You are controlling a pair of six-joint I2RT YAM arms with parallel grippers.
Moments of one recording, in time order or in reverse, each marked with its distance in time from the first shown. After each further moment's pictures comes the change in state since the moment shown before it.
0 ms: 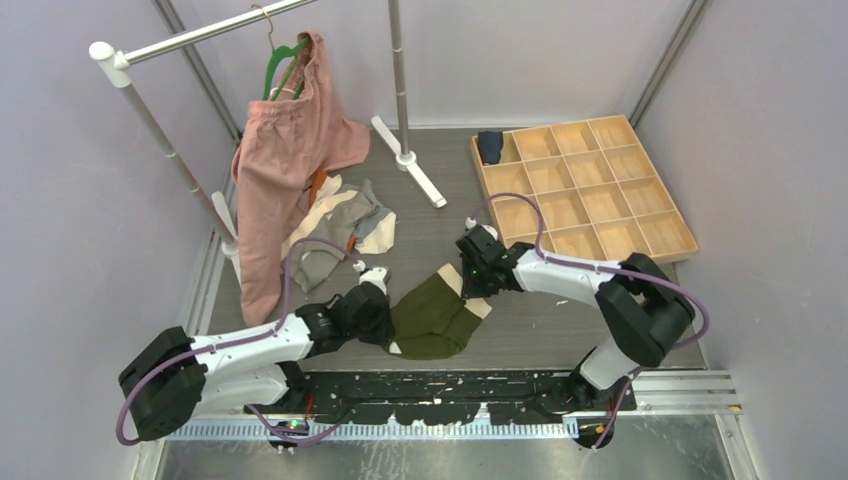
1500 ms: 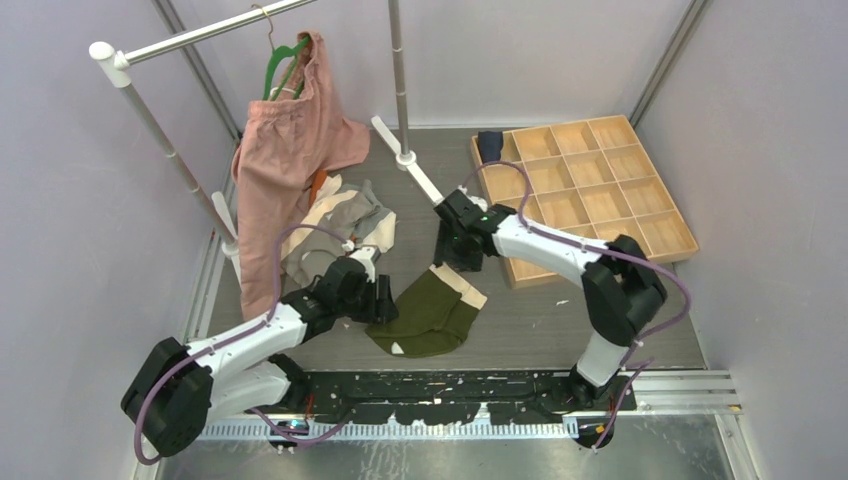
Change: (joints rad) left arm 0.261 -0.003 0.039 0.028 0.204 0.195; right arm 0.000 0.235 0.484 -0.263 0.043 0.122
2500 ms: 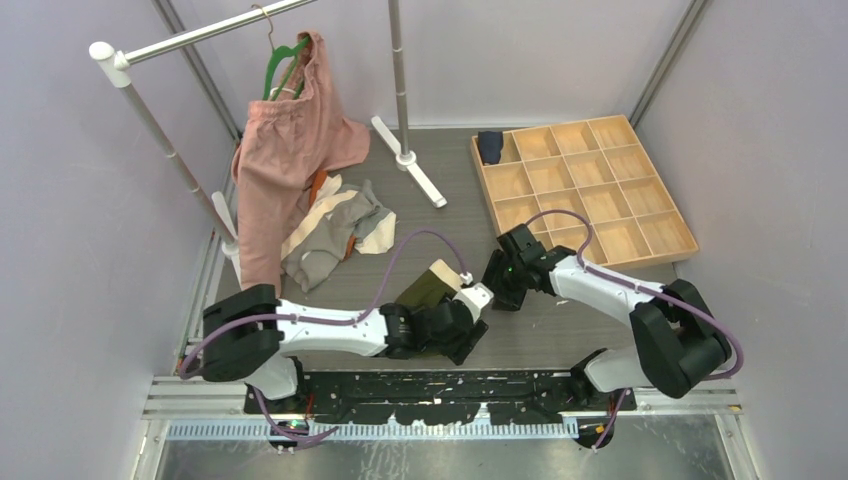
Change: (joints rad) left arm -0.654 0.431 0.392 0.055 -0.330 0.087; right arm -0.196 -0.410 -0.592 0.172 -0.217 0.121
